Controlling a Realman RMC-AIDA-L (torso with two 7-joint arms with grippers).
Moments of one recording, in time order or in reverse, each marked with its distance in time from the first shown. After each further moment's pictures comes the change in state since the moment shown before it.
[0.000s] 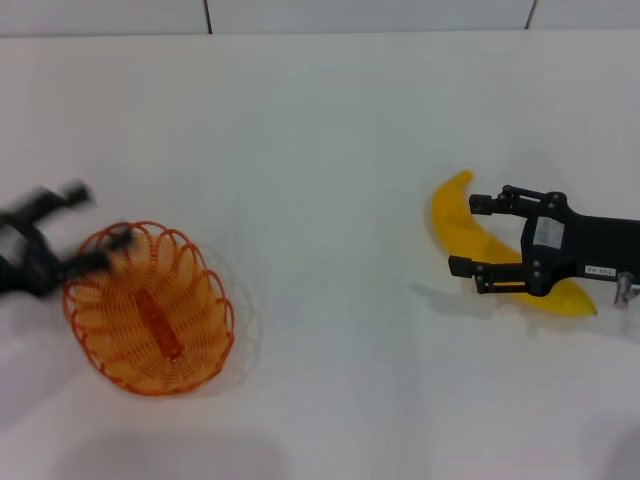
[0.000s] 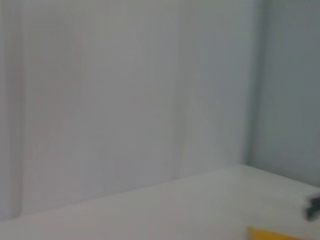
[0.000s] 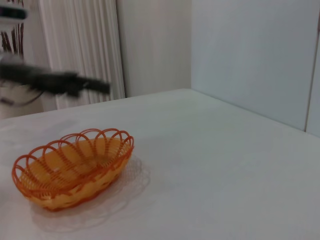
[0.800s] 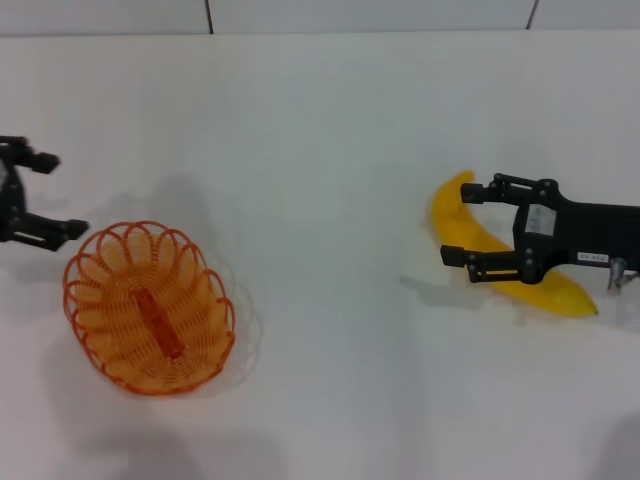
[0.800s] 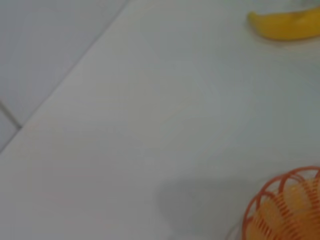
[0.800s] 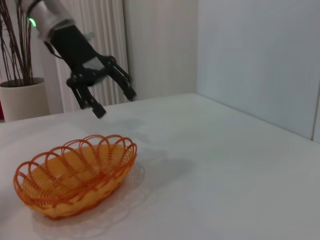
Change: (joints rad) left arm -0.303 -0.011 0.019 0.616 0.843 0.035 -0.366; right arm 0.032 -0.003 -0.004 -0.001 -0.003 -0.004 0.016
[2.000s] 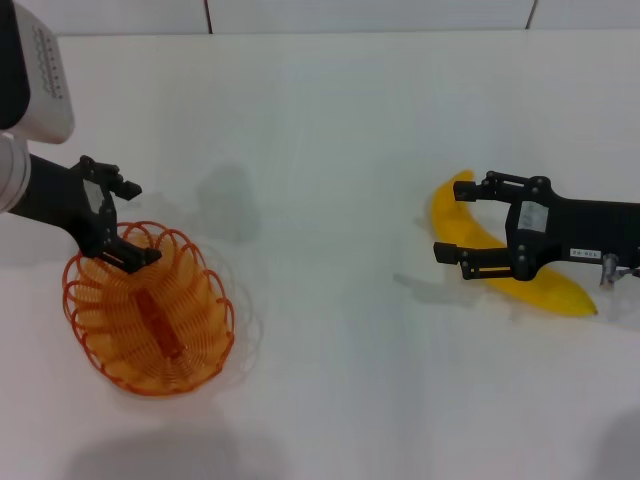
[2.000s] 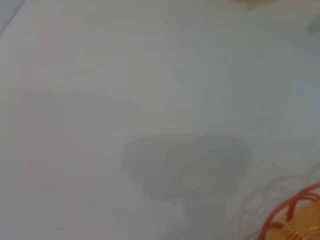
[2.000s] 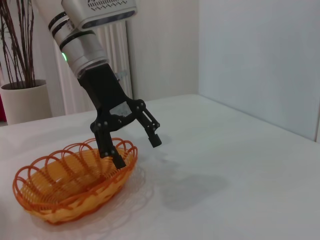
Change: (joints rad) left arm -0.134 -0.006 0.206 -0.311 0.060 -0.256 -0.019; right arm 0.014 0.003 -0.001 0.007 -0.002 0.008 0.014
